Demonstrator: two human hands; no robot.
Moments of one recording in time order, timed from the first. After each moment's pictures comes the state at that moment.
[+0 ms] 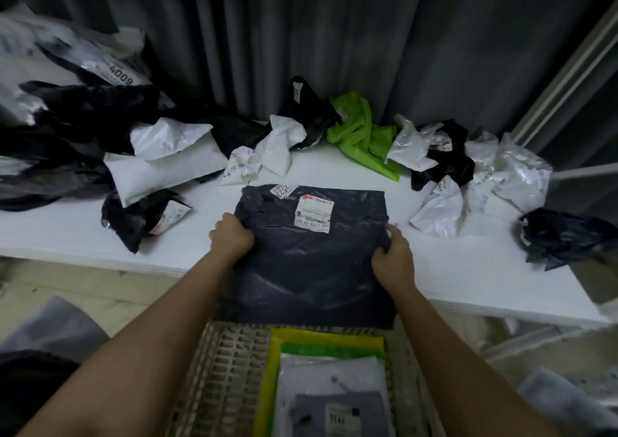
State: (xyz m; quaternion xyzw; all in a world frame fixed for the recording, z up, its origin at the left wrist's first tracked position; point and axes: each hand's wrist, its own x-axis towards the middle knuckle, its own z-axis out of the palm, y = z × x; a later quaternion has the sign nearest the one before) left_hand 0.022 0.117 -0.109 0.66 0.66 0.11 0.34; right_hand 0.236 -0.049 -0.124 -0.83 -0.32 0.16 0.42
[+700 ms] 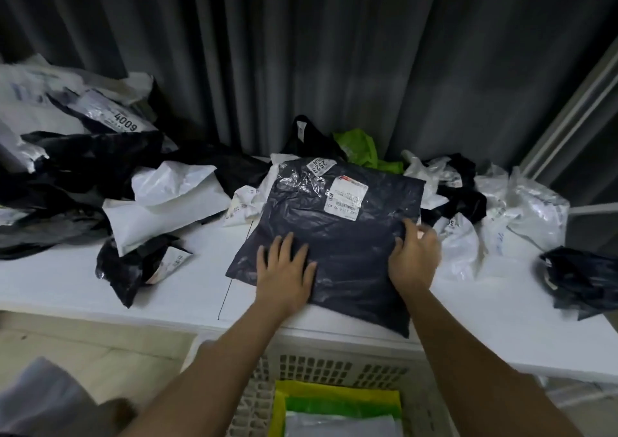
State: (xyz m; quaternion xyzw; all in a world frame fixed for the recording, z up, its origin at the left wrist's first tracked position) left_hand 0.077 0.094 -0.121 0.88 0.45 0.09 0.09; right_hand 0.281 0.016 -0.105 -0.88 -0.34 -0.07 0.34
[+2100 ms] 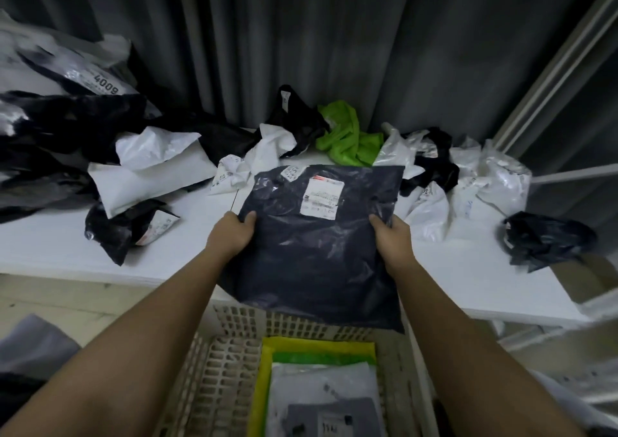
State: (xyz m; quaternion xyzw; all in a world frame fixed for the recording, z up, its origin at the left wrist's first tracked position) left_hand 0.039 0.134 -0.107 0.71 0.62 0.13 0.32; right_hand 0.261 -0.021 -0.088 -0.75 -0.19 0.25 0.58
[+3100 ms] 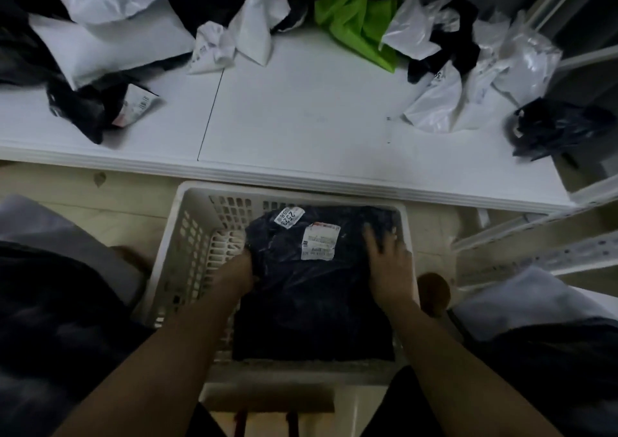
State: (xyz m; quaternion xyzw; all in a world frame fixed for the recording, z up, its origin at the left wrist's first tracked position) left_hand -0.053 -0.039 -0.282 0.77 0.49 -0.19 0.36; right_hand 0.180 -0.207 -0.234 -0.87 -0.48 0.07 -0.05
